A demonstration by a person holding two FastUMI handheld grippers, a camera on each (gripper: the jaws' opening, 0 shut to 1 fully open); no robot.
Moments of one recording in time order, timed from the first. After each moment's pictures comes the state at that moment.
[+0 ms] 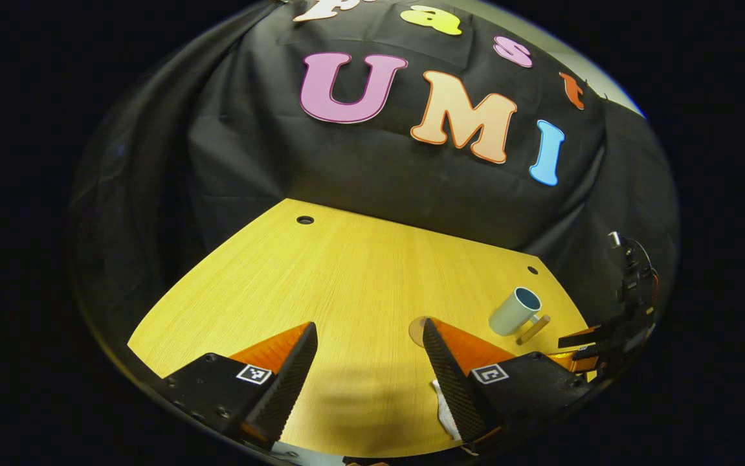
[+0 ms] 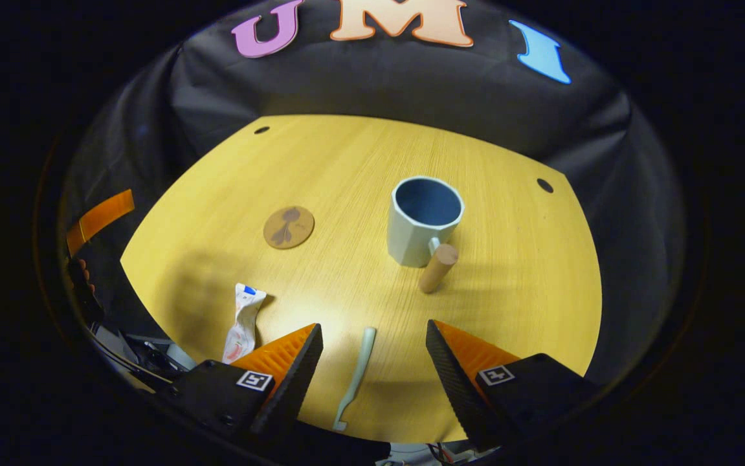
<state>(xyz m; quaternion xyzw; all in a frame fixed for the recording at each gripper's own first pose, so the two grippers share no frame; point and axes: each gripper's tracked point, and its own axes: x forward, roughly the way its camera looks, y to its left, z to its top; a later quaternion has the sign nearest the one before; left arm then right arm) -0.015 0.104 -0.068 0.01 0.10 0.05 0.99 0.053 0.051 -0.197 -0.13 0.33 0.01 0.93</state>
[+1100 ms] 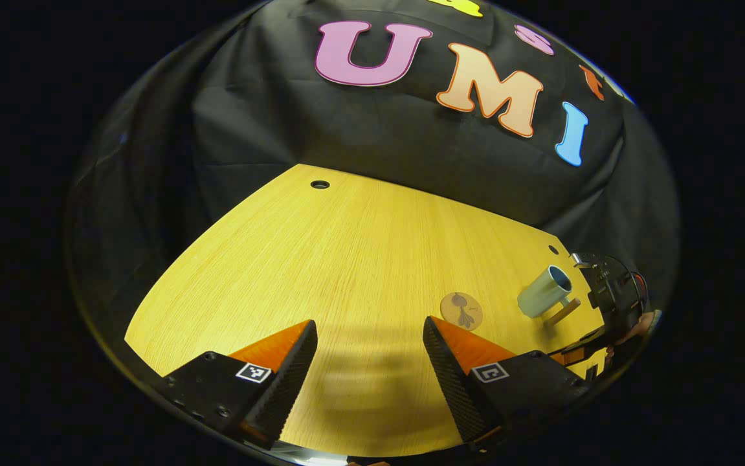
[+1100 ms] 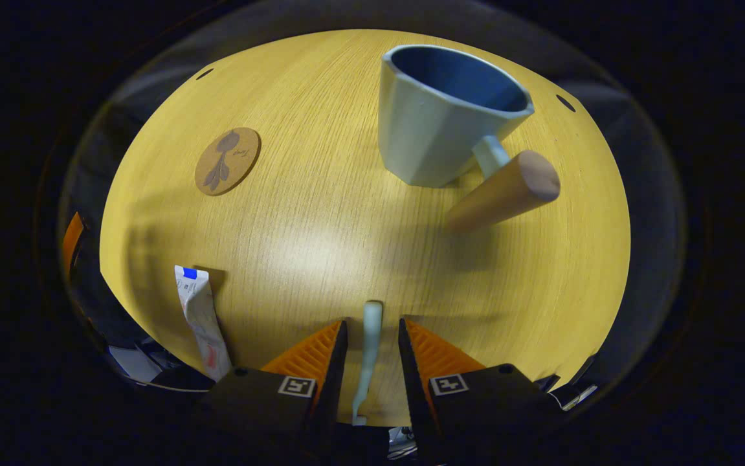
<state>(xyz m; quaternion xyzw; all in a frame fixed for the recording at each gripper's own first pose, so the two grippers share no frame) 0.010 0.146 -0.105 0.00 0.17 0.07 0.98 0.067 0.037 -0.280 -0.10 0.52 -0.06 0.85</state>
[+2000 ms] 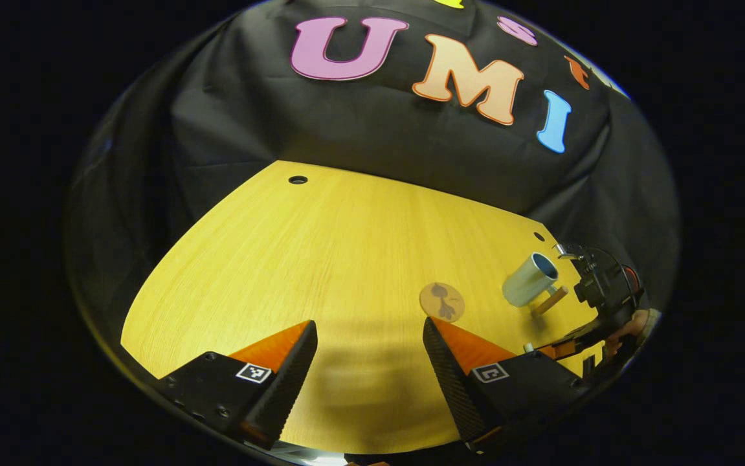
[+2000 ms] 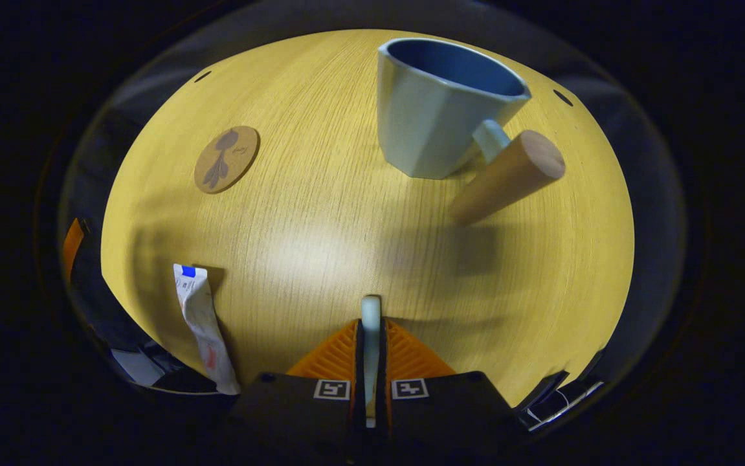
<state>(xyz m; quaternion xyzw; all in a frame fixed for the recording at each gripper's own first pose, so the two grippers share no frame) 0.008 0.105 -0.115 0.02 0.19 0.03 0.98 0.069 0.038 -0.284 -0.07 0.49 -0.06 0.87</state>
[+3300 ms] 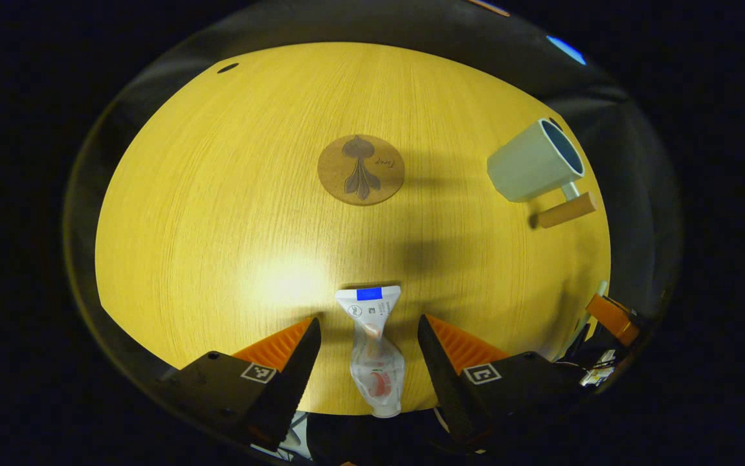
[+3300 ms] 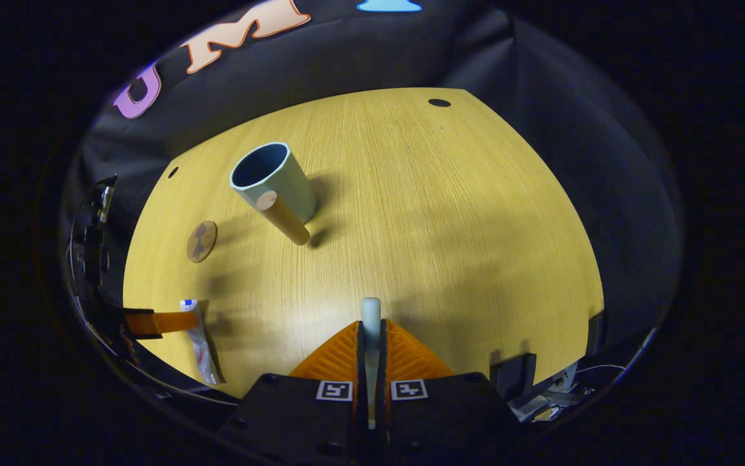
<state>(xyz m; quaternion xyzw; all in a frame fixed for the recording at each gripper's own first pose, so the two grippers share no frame) 0.009 -0.010 -0.263 0.00 0.51 0.07 0.86 0.013 -0.079 -0.213 0.06 0.35 -0.11 0.93</state>
